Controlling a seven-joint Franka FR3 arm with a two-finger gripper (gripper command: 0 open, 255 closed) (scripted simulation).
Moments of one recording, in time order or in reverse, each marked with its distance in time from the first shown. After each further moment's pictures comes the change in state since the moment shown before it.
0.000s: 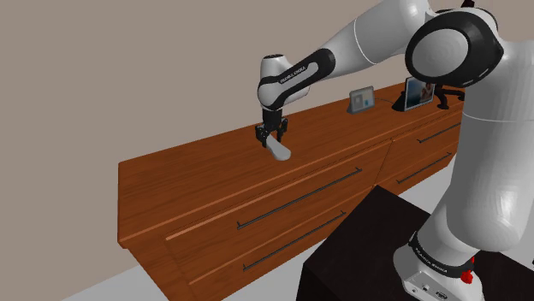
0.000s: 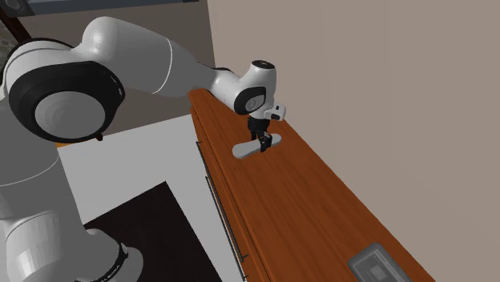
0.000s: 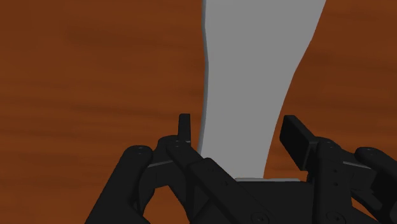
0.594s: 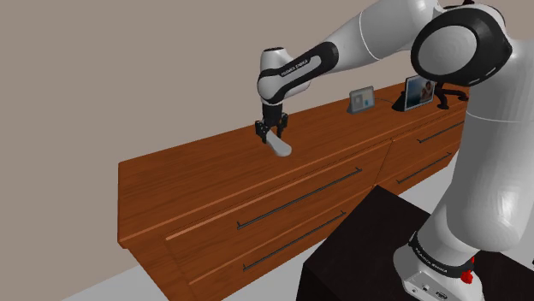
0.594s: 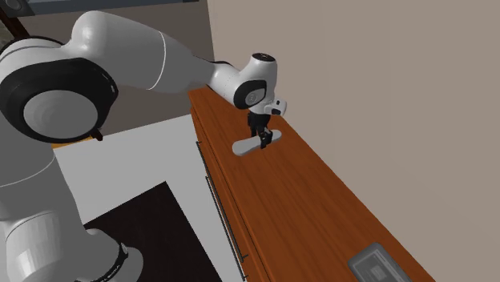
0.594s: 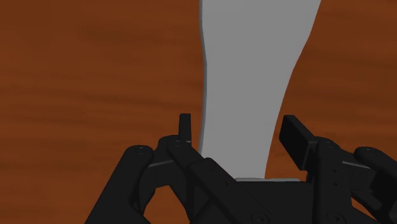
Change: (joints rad) arm 0.000 -0.027 0.000 0.019 -0.001 -0.046 0.001
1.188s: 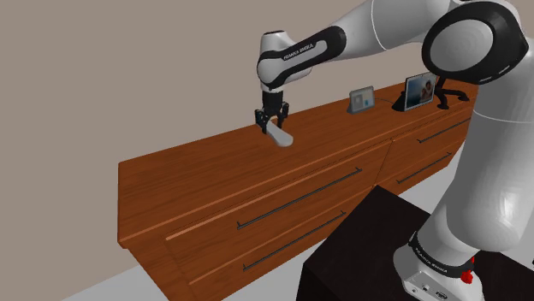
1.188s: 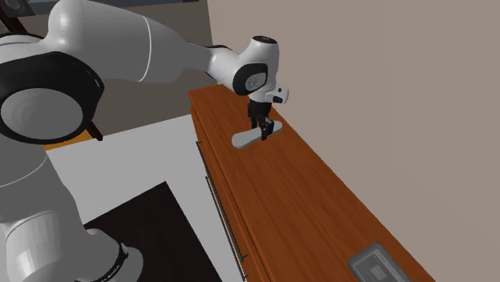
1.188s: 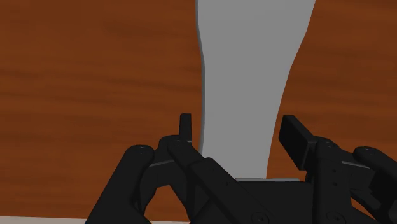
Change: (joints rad) arm -0.001 -0.048 -0.001 0.057 -0.002 -0.105 0.001
